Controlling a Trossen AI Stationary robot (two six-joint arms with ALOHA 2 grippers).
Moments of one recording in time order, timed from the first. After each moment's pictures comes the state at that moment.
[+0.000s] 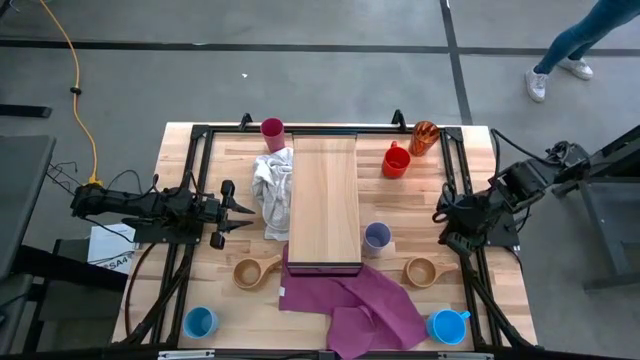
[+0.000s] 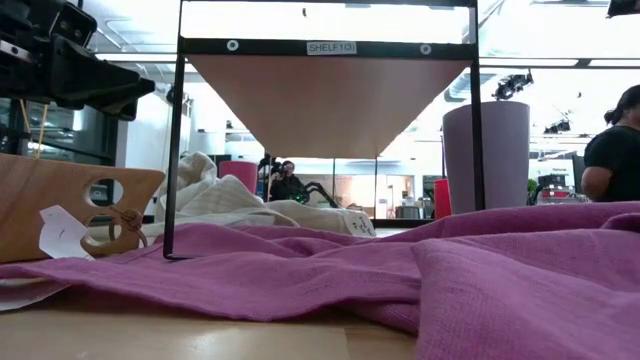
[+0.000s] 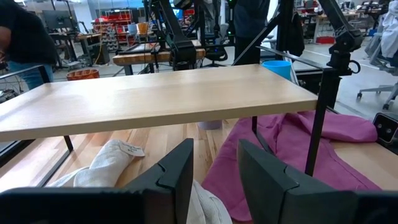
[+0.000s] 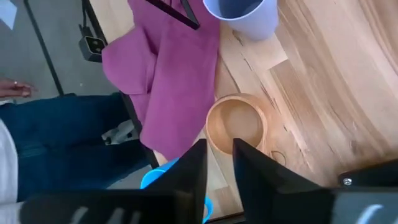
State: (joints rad) left arm -0.01 0.10 0.01 0.02 -0.04 0.07; right arm 0.49 0.91 1.18 -1.30 -0.06 1.02
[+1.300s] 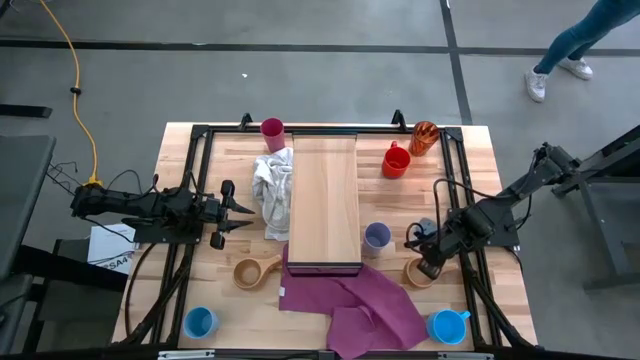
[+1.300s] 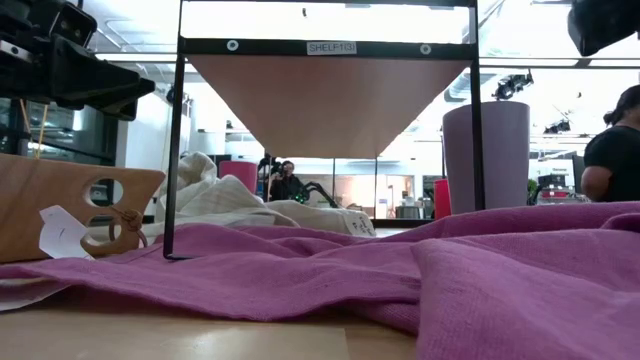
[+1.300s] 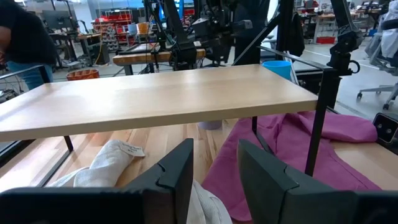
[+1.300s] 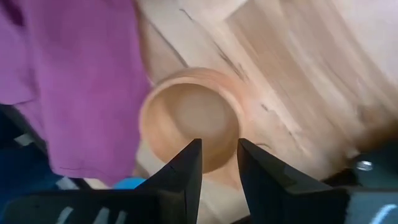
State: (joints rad) left arm -0.01 0.10 0.01 0.02 -0.04 0.07; right arm 0.59 1.11 0.87 -1.11 -0.04 1.25
